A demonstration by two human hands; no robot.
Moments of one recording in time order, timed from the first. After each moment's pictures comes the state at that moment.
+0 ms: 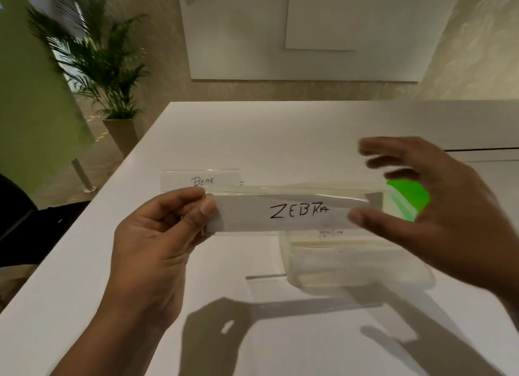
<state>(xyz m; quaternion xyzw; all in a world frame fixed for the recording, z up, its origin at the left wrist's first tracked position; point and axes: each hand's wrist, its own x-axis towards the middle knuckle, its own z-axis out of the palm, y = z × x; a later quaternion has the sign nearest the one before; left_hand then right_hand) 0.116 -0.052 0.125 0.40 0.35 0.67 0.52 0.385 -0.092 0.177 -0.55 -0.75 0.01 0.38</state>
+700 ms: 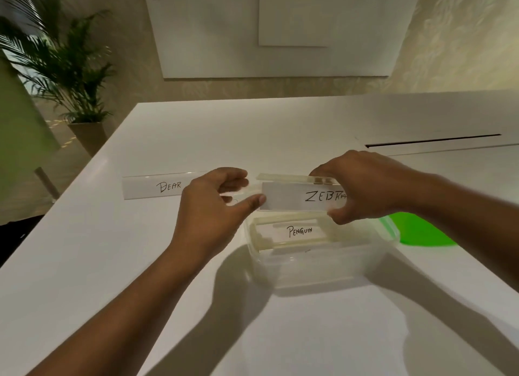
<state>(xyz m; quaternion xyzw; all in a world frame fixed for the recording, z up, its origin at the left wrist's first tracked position) 0.194 0.012 0.113 0.68 0.49 0.46 0.31 0.443 -0.006 0.163 -0.61 -0.79 -0.04 -0.01</state>
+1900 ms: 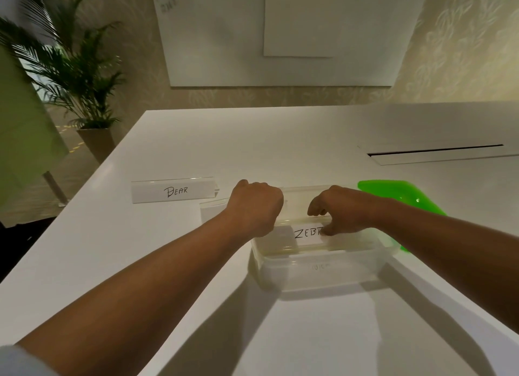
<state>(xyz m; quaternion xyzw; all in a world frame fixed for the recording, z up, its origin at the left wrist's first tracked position) 0.250 0.073 0.091 0.89 0.44 0.01 -0.09 0.452 0.037 0.099 -0.63 -0.77 0.08 -0.08</state>
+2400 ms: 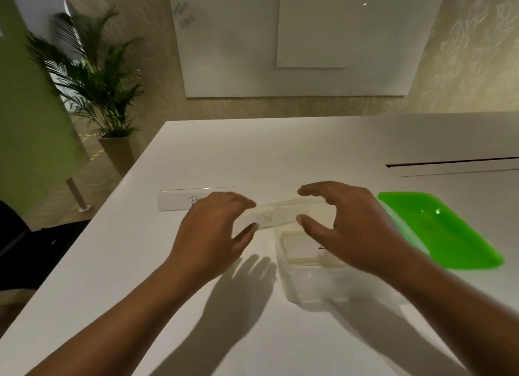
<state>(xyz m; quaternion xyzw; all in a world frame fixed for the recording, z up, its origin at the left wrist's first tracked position) 0.130 0.022 0.102 0.84 0.44 0.31 -0.06 0.355 -0.039 0.140 -0.62 -0.73 -0.02 0.29</state>
